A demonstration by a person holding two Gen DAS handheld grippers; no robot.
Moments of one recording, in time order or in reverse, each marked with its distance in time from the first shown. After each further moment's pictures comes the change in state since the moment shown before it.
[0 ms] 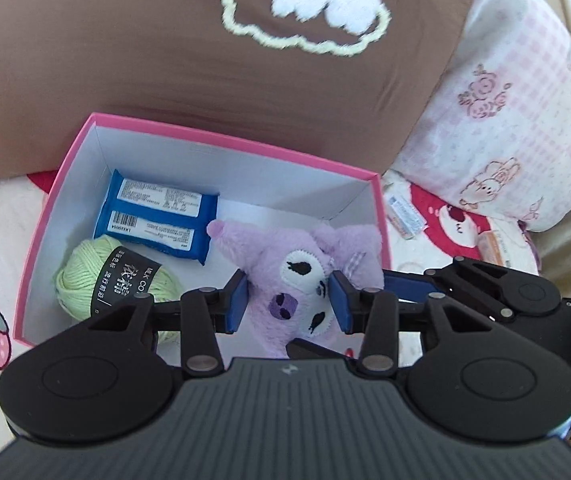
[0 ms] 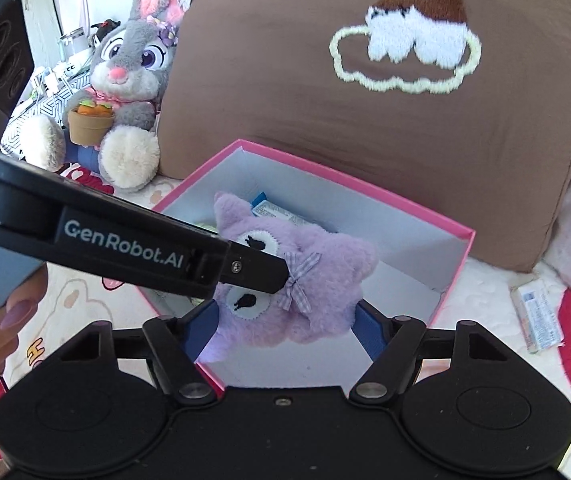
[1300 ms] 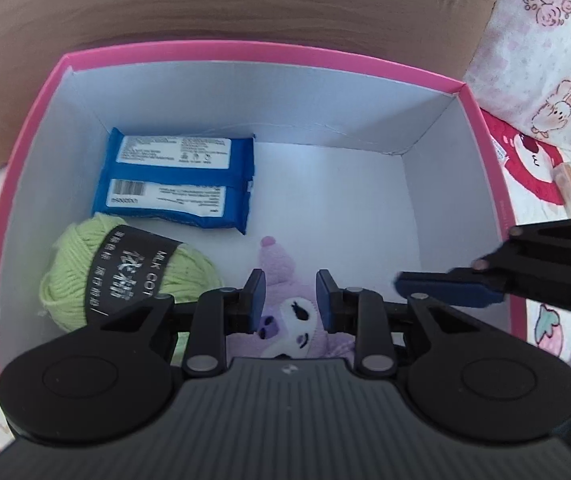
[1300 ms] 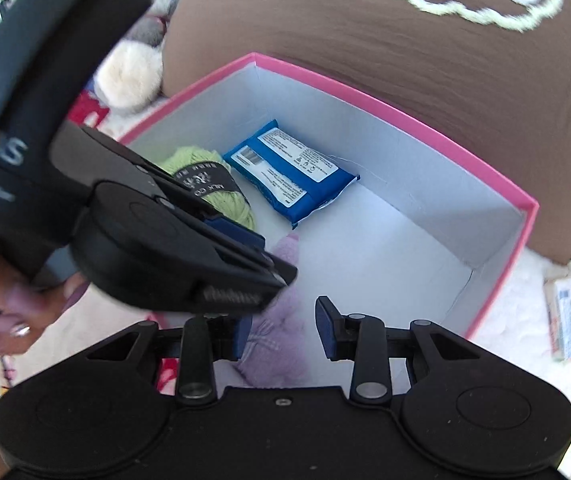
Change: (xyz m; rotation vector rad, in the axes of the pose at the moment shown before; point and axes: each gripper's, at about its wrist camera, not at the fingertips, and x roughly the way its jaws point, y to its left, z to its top) left arm 0.078 0.019 -0.027 0.119 0.117 0.142; right arm 0.050 -0.001 -0.010 -0.104 0.173 0.041
